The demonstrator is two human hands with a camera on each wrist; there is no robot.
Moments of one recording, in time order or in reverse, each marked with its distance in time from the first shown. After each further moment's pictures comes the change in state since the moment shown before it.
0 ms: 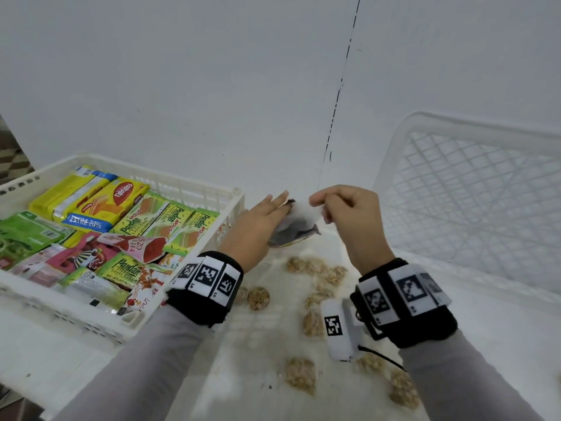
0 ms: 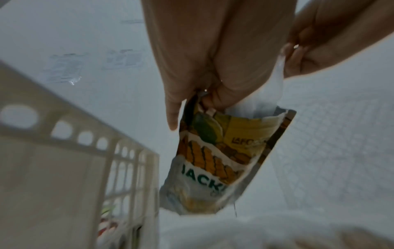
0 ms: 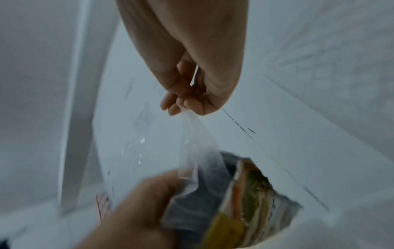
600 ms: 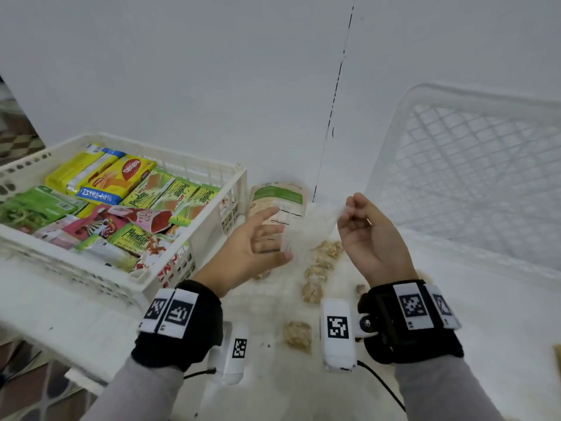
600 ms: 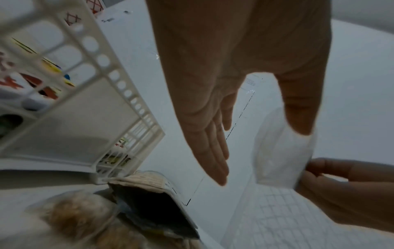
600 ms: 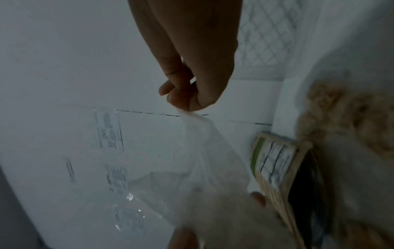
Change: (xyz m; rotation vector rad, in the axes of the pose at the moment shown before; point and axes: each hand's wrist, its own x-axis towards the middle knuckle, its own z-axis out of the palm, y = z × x) left_hand -0.085 0.037 0.003 -1.143 -0.015 -0.338; right_hand -0.042 0.029 -0.029 1.135 0.195 0.573
